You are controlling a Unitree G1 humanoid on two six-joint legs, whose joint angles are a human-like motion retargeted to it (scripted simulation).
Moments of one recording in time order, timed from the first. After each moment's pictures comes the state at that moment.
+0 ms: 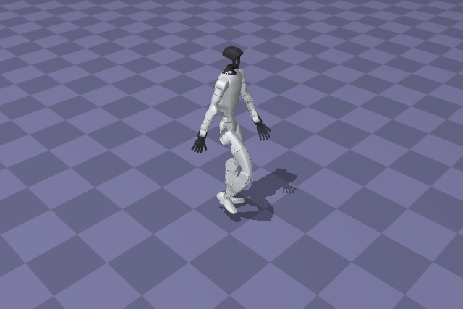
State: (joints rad) left arm -0.45 0.02 0.30 1.48 -0.05 -0.08 -0.05; right arm 0.17 -0.27 -0.14 1.70 -0.57 -0.16 0.05; waist -0.18 0.09 0.15; left_leg 0.05 0.15 0.33 0.12 -0.11 0.09; right_leg -0.49 -0.19 -0.36 1.22 -0.02 -0.07
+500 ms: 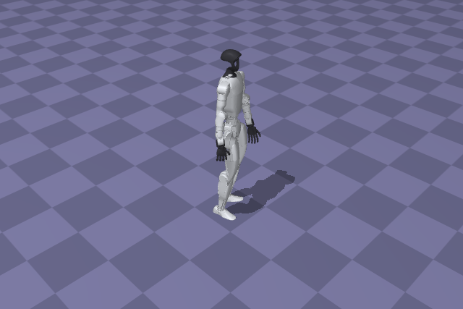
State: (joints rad) left arm -0.20 0.00 0.24 1.54 0.02 -0.05 -0.08; right arm 0.06 -0.22 -0.05 1.53 -0.62 -0.21 0.11; waist -0.09 -0.03 -0.01; left_leg 0.10 -0.03 0.37 0.08 -0.16 0.06; right_leg 0.08 -0.08 -0.28 0.09 -0.05 0.08
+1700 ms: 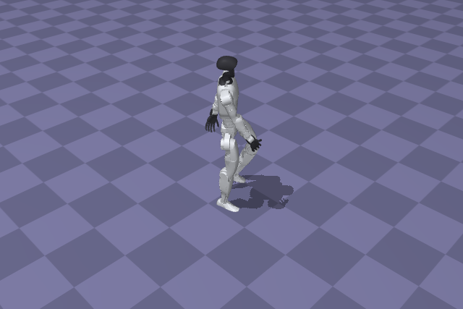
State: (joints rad) left arm 0.32 0.10 0.40 1.59 0.17 0.01 -0.19; right arm -0.34 -0.06 0.10 1.43 -0.35 -0.13 0.28; waist 0.13 -0.01 0.03; left_leg -0.39 0.26 0.34 0.99 0.04 0.01; right_leg 0.09 -0.12 -0.35 0.04 -0.12 -0.05
